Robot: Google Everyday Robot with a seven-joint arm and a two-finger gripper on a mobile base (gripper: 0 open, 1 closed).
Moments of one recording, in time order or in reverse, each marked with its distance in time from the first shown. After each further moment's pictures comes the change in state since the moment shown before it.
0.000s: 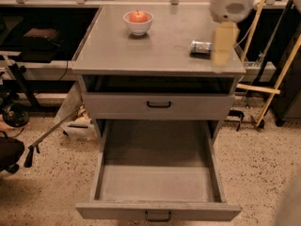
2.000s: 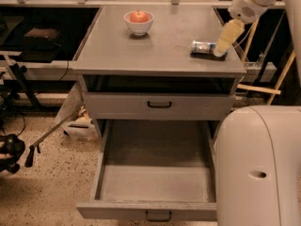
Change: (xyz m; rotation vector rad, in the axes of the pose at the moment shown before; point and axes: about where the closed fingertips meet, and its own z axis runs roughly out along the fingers) arm 0.053 -0.126 0.067 0.122 -0.283 0.296
